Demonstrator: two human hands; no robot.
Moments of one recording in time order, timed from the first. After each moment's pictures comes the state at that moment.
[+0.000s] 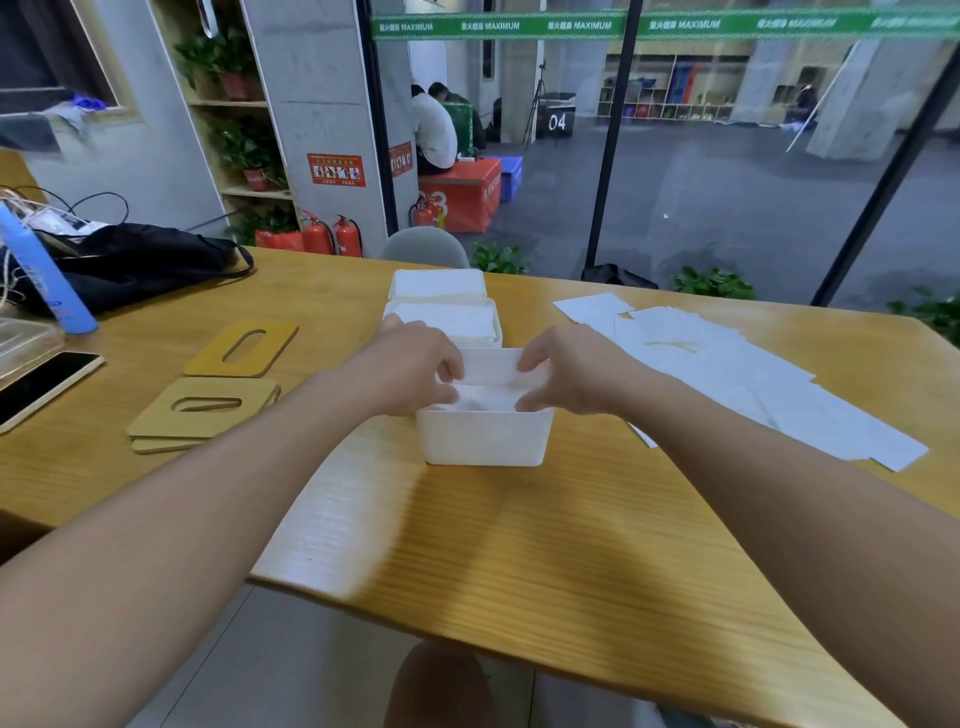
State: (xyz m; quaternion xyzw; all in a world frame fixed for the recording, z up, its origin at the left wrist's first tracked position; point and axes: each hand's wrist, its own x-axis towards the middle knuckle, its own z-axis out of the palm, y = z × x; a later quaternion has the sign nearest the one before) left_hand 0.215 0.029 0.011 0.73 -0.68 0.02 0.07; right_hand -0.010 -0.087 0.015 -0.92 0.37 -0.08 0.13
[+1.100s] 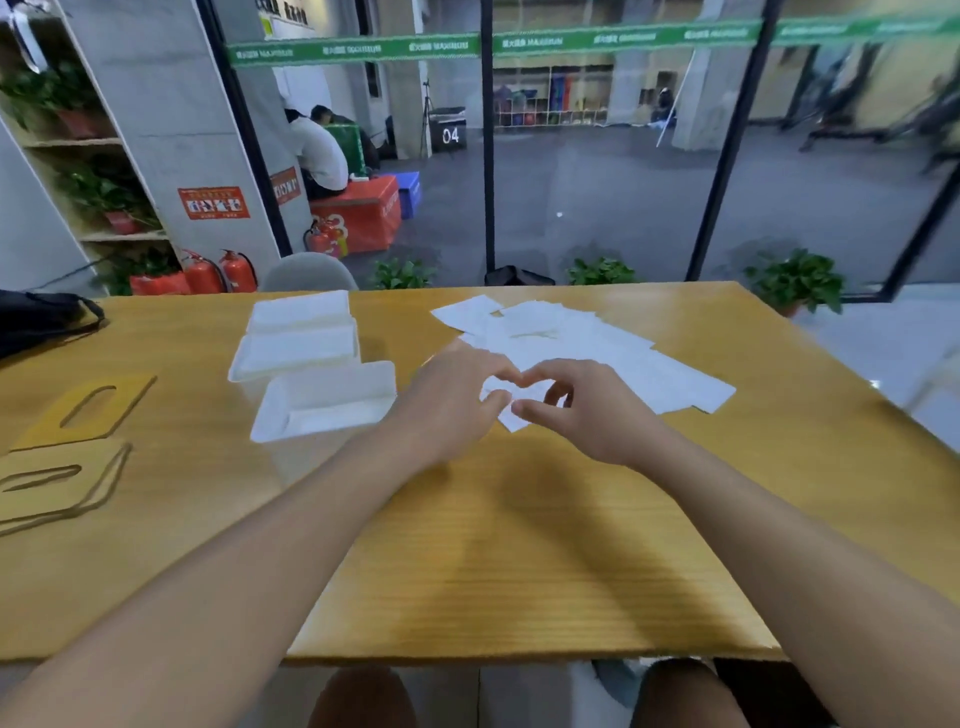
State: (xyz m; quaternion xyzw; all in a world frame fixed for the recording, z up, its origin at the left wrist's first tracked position) left_hand 0.008 -0.010 0.006 0.61 -0.75 -0.03 0.26; right_hand -0.206 -0.078 -0.020 -0.83 0.40 -0.28 0.26
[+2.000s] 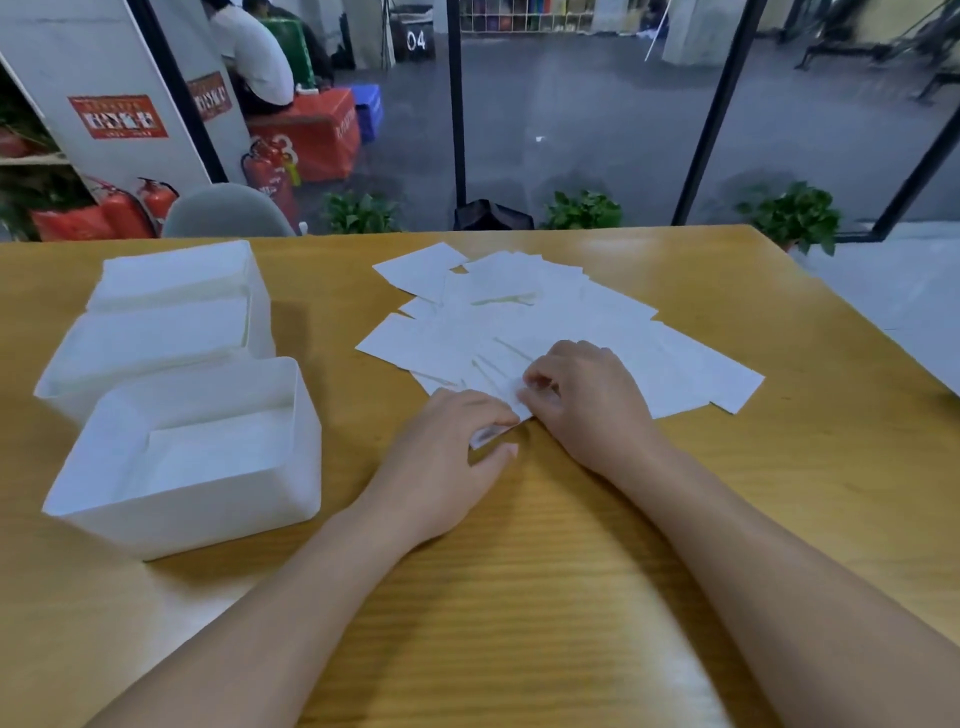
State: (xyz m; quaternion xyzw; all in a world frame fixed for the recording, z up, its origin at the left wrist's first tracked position) left_hand -0.008 -0.085 -0.107 0.60 -0.73 -0.15 0.29; right_hand -0.202 -0.177 -0.088 -0.84 0.47 -0.26 0.08
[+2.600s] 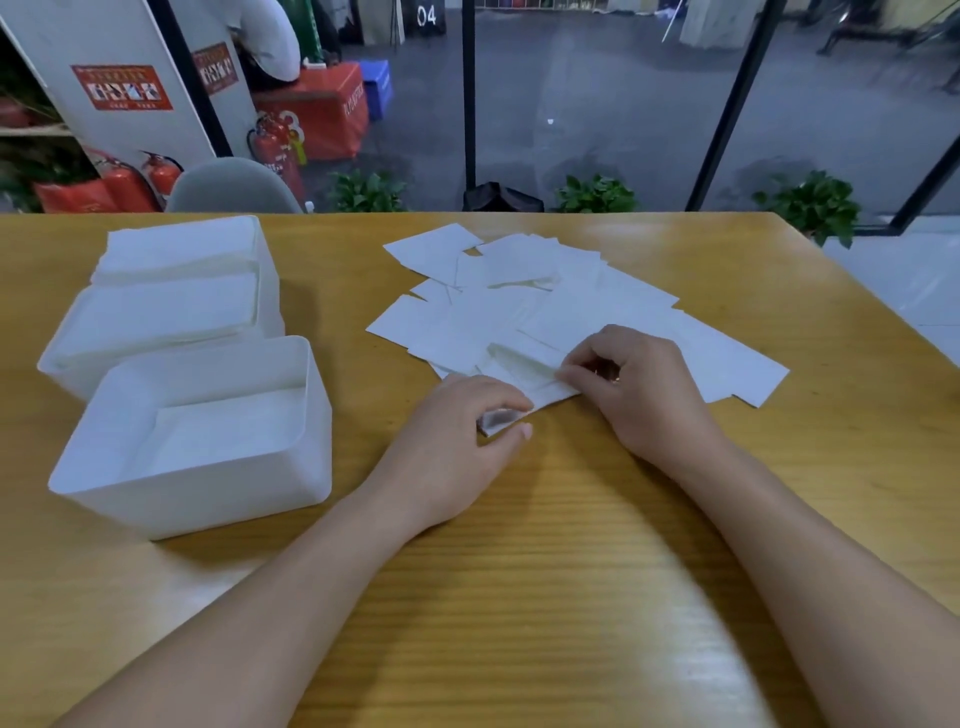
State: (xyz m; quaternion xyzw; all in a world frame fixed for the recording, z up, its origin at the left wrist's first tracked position) left_hand -0.004 -0.079 -0.101 0.60 -0.71 -0.19 0.32; right_hand -0.230 -0.174 -0.081 -0.81 0.44 -0.33 0.21
